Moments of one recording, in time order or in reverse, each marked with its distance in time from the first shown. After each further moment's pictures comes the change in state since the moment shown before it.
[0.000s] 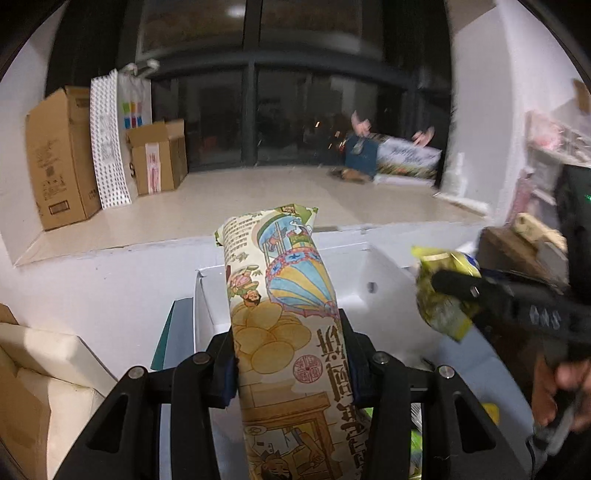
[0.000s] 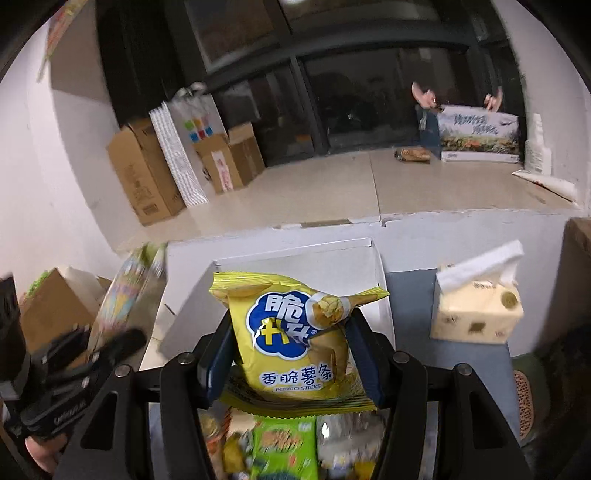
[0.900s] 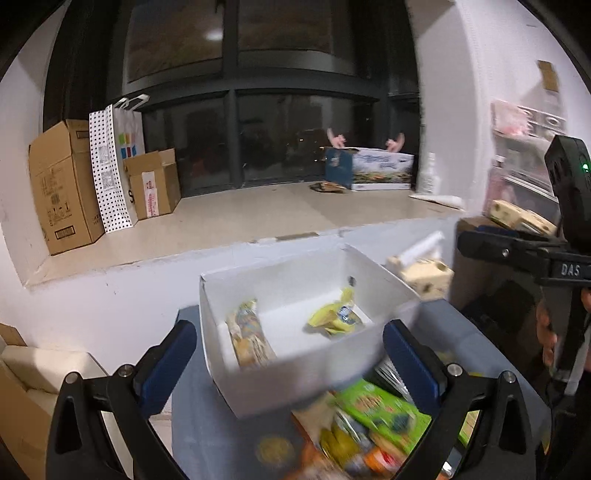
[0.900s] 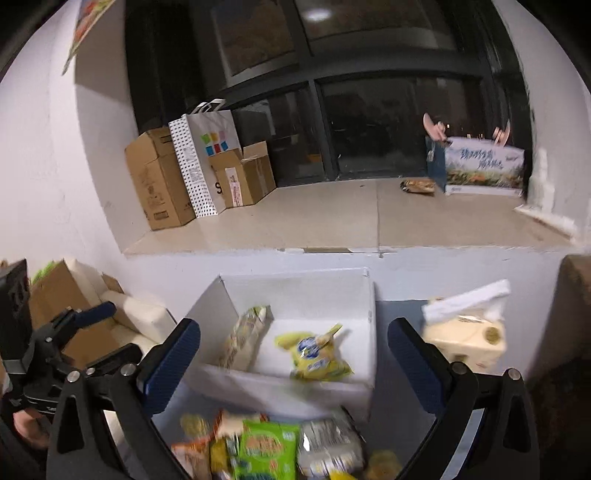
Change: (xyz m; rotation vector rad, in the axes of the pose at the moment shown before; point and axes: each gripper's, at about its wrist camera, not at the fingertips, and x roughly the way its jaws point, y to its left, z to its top) left arm -0.087 -0.018 -0.056 0.117 -0.091 -0.031; right arm -0.084 0.002 -0.023 -0.107 -0.136 0.006
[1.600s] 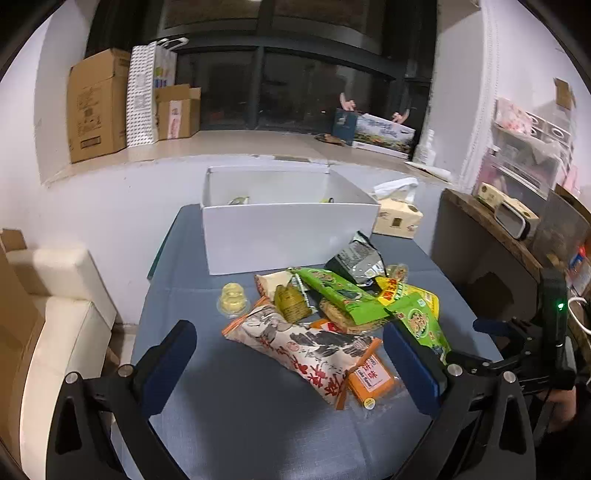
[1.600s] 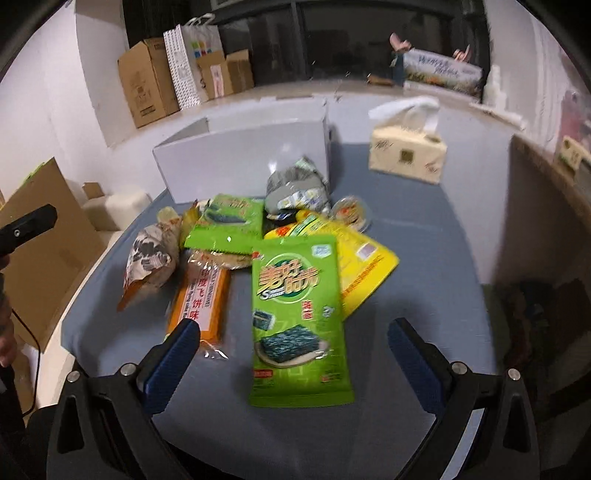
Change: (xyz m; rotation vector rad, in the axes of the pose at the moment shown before) left arm -0.086 -0.034 -0.117 -0.194 0.141 0.001; right arm -0.061 -0.006 -0.203 0.013 0.328 -0.067
